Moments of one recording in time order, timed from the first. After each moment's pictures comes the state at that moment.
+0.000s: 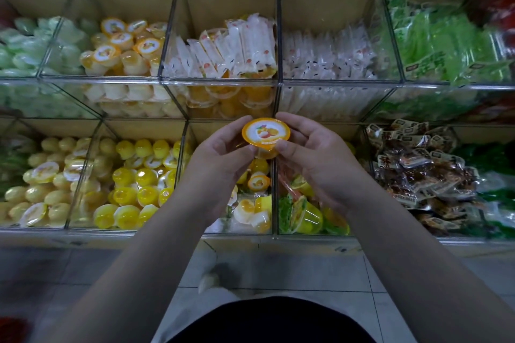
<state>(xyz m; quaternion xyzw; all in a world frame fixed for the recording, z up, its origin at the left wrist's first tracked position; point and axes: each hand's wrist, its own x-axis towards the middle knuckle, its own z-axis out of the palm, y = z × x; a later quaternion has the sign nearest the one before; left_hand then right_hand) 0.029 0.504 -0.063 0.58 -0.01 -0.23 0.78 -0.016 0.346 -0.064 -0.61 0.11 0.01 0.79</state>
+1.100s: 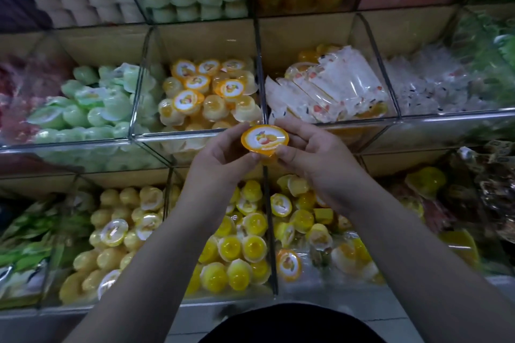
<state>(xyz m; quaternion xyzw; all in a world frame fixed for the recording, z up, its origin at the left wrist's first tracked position) 0.204 0.676 -0.063 0.64 -0.10 -0.19 0.74 0.150 0.512 -0.060 -0.64 0.09 -0.03 0.76</state>
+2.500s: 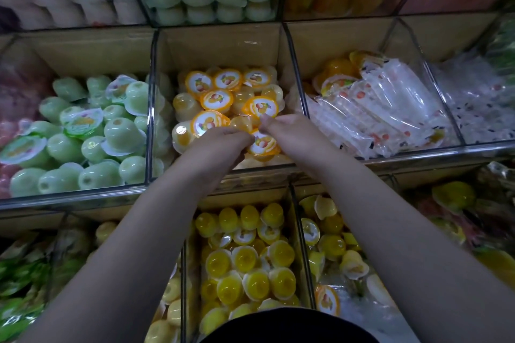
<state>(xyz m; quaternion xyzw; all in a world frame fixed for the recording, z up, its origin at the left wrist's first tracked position) 0.368 0.691 -0.064 0.76 -0.02 -0.32 0.56 0.315 0.553 -0.060 -0.80 0.24 0.04 0.55</state>
